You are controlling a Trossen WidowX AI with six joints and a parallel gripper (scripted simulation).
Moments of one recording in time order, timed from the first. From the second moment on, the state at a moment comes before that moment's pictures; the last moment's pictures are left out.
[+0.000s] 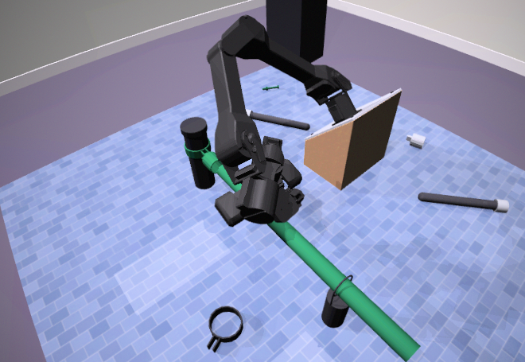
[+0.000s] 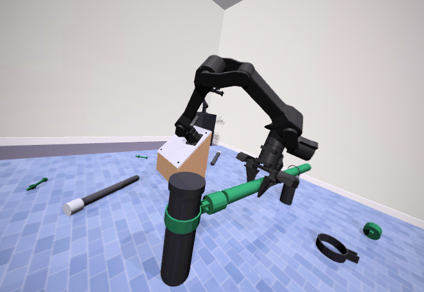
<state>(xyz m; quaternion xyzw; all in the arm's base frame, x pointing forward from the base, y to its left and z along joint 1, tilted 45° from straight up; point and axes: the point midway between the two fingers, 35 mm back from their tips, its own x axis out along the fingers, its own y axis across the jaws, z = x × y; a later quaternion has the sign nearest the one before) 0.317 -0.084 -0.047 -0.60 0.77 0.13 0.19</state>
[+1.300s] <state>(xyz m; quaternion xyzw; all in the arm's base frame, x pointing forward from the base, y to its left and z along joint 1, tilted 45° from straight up) 0.317 -0.097 -0.037 -0.59 0.77 0.14 0.19</state>
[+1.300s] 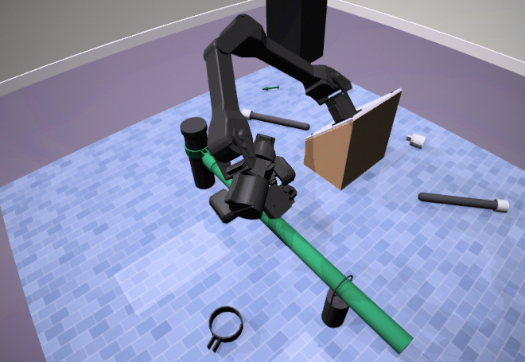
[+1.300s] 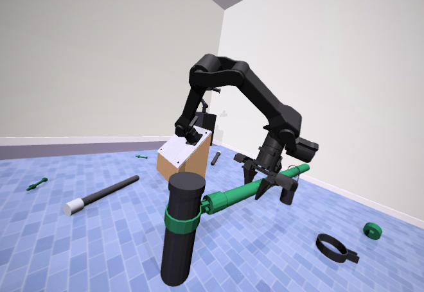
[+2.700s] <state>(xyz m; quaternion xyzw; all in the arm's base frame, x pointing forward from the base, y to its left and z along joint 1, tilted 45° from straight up) 0.317 -0.097 -0.037 -0.59 0.77 0.14 0.20</state>
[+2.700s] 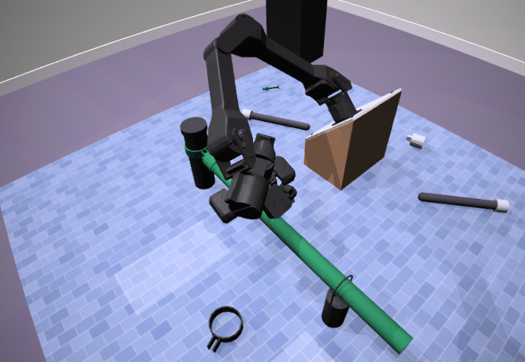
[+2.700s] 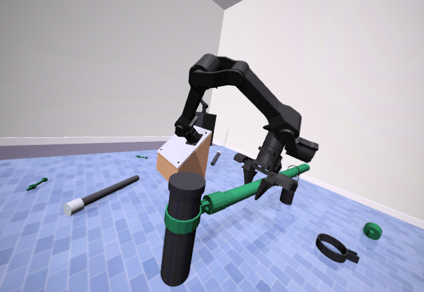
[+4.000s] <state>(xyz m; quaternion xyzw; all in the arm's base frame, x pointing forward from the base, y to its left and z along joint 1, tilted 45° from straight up) 0.316 -0.097 -0.036 -0.59 0.77 0.14 0.20</state>
